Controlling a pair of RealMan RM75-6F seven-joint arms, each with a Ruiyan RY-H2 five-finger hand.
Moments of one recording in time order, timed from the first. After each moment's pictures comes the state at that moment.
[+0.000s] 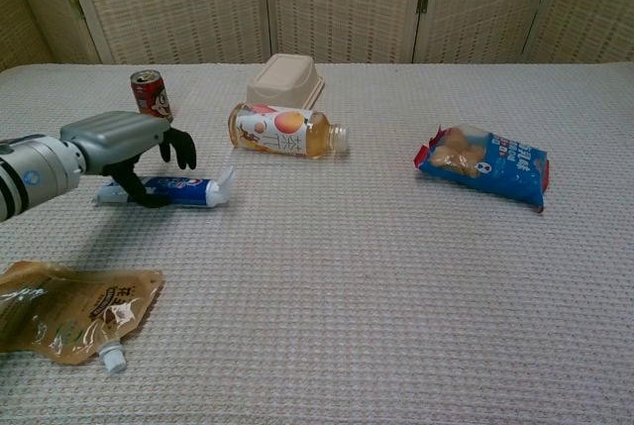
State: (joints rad) left arm -0.74 -1.67 -0.16 -1.06 1.26 0.88 0.20; right arm 0.10 -1.05 0.08 -1.59 -1.48 1.44 0.04
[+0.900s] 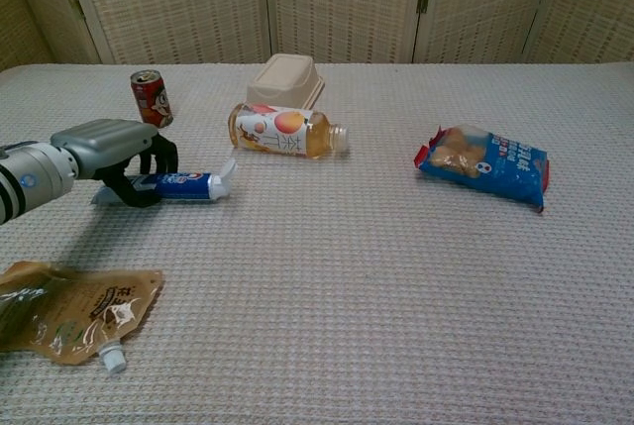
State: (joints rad) left arm -0.73 -1.70 -0.16 -1.00 1.23 0.86 0.15; right arm 0.10 -1.04 0.07 -1.61 -1.48 1.44 0.03
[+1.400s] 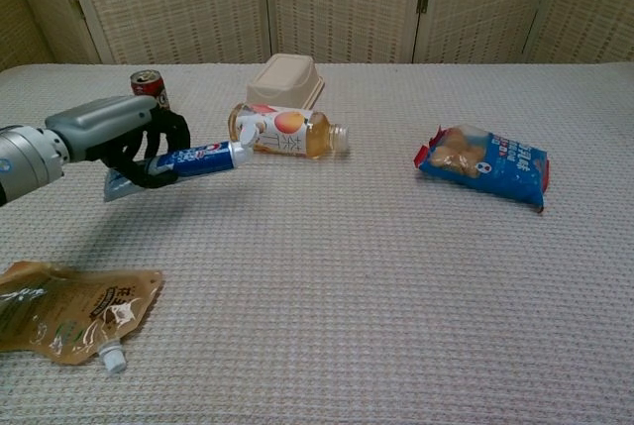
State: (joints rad) left arm -0.73 -1.66 -0.11 -0.98 1.47 1.02 -0.22; right arm 0.16 -1.01 0.08 -1.67 -1.59 1.42 0.04
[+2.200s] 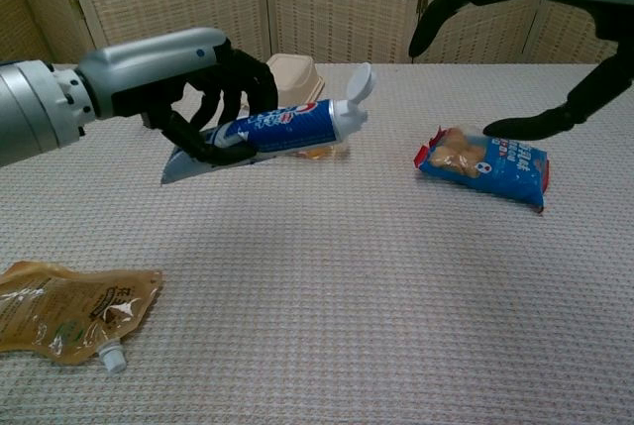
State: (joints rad) left arm -0.79 -1.42 -0.14 -1.61 1.48 1.01 -0.06; right arm 0.57 -1.10 0.14 -1.88 -1.75 1.05 0.01
